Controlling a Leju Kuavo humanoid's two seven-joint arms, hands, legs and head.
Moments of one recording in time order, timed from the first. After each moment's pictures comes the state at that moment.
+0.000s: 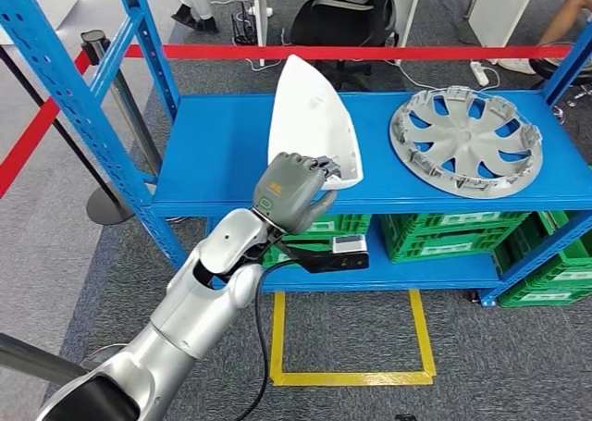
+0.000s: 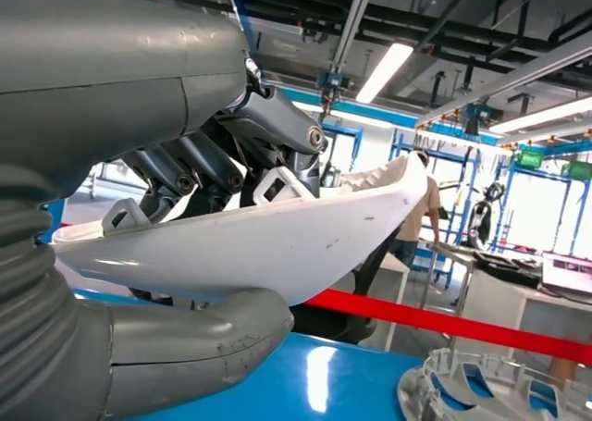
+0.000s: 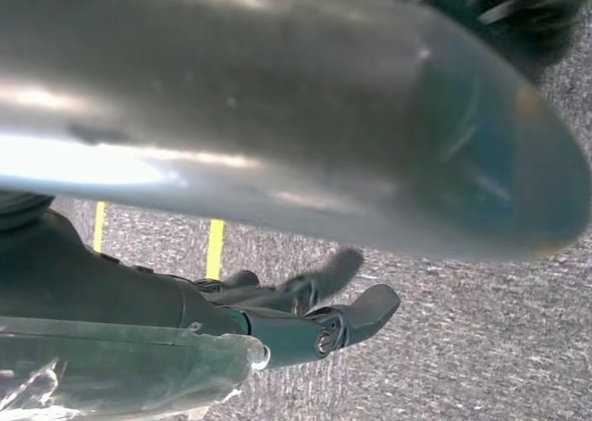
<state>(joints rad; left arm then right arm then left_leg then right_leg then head) -0.48 -0.20 -0.45 -1.17 -1.38 0.16 -0.13 -0.13 0.22 -1.15 -0.21 1.33 -0.06 -0.06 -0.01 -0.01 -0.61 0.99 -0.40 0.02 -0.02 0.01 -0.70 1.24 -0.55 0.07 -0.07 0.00</state>
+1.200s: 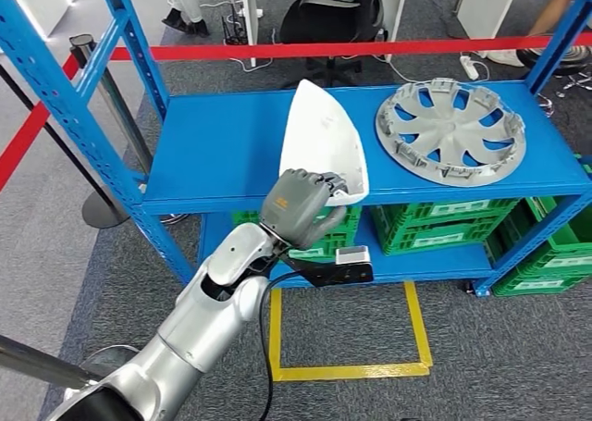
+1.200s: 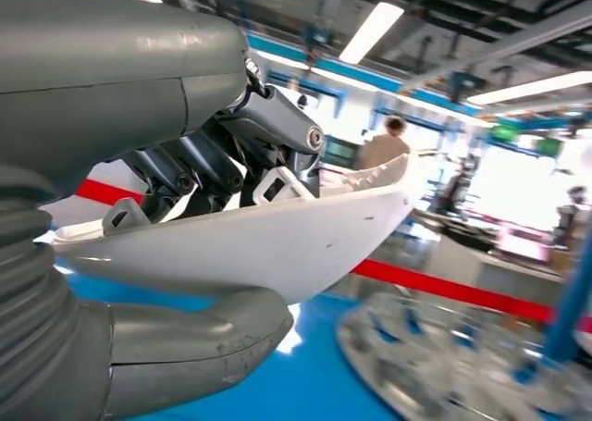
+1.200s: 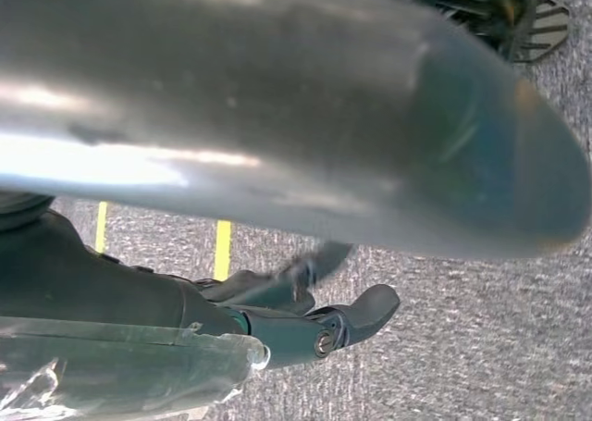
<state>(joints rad) -0.43 -0.23 -0.45 -1.16 -1.30 0.16 -0.16 -0.13 0.22 -1.16 -0.21 1.31 -0.04 -0.07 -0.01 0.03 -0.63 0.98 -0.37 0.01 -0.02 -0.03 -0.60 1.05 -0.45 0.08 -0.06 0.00</state>
